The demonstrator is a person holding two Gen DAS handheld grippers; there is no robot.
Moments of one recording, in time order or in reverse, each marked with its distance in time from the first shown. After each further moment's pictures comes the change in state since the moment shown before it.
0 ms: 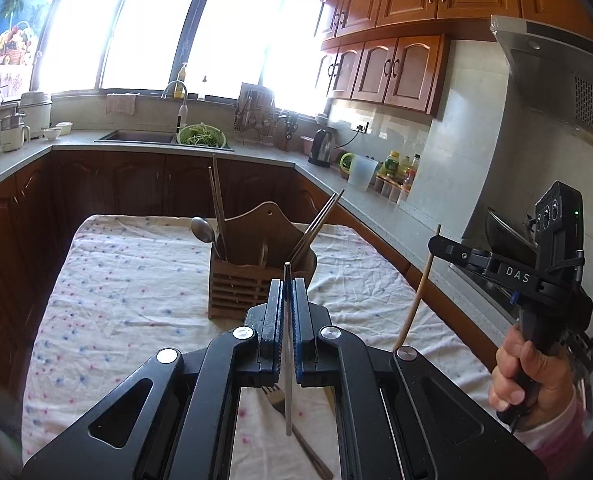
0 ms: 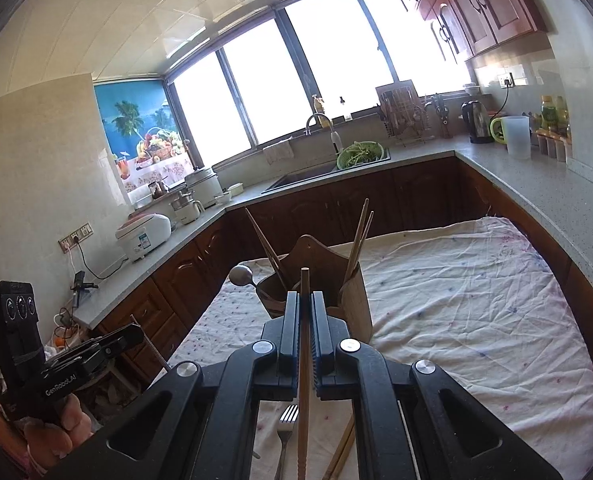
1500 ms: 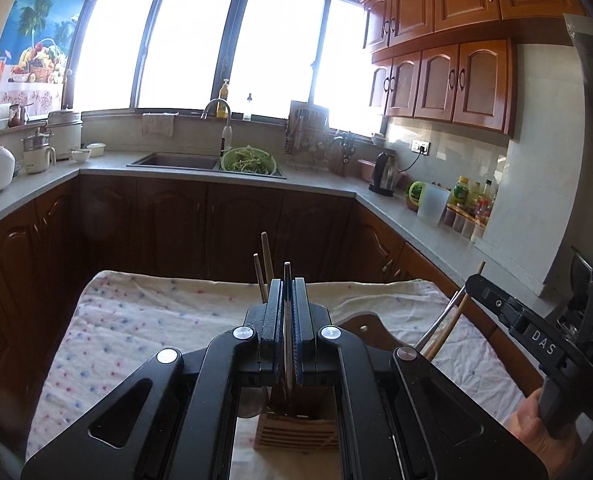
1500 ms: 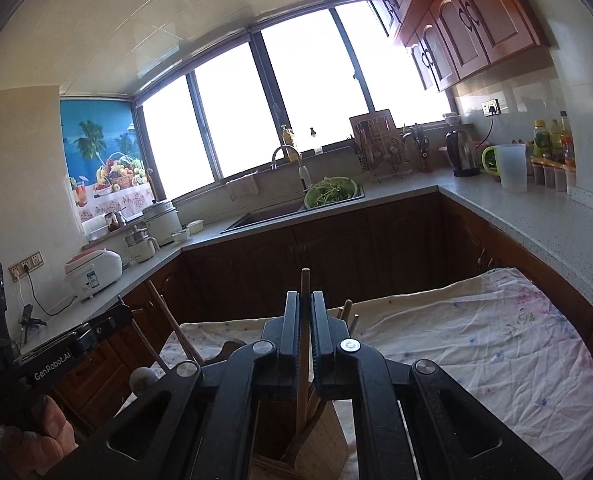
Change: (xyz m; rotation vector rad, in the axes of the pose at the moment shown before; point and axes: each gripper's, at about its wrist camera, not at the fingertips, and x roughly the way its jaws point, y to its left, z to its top) left arm 0.167 0.055 0.075 -0.008 -0.065 0.200; right arm 0.141 -0.033 0.044 -0.005 -0.145 -0.126
